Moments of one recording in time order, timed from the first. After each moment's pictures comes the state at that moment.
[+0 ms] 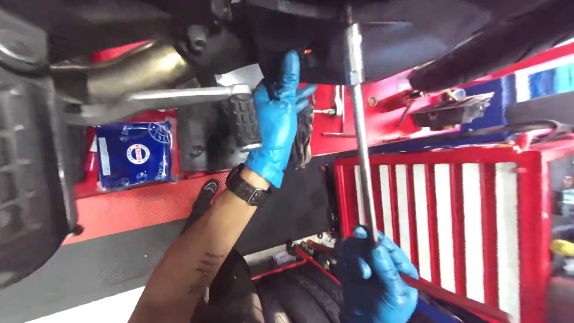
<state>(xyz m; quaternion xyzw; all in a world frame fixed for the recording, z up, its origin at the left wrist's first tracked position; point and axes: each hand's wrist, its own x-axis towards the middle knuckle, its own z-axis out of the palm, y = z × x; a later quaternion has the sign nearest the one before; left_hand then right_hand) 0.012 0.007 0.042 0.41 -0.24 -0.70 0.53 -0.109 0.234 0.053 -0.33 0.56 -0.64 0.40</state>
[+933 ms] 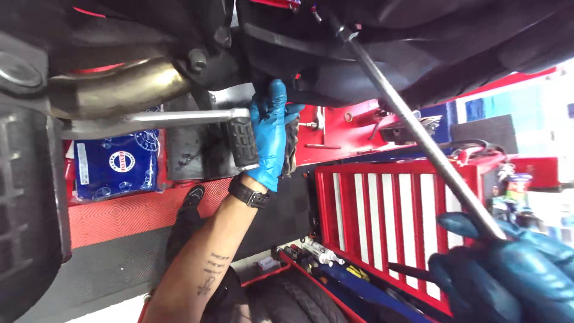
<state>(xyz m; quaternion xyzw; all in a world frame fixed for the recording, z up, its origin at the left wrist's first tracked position) -0.010 -0.005 0.023 0.36 -0.14 -0.70 0.60 -0.131 0.177 0.189 -0.46 0.68 -0.44 0.36</state>
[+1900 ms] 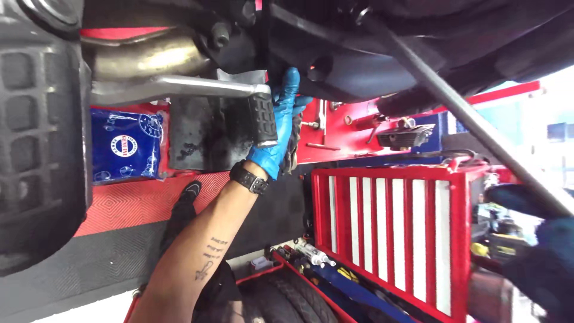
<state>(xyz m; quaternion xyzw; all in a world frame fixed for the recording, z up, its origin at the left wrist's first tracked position) -0.004 0.004 -0.005 0.34 -0.20 -0.72 0.58 -0.111 0.158 0.240 -0.55 0.76 -0.22 0.28</state>
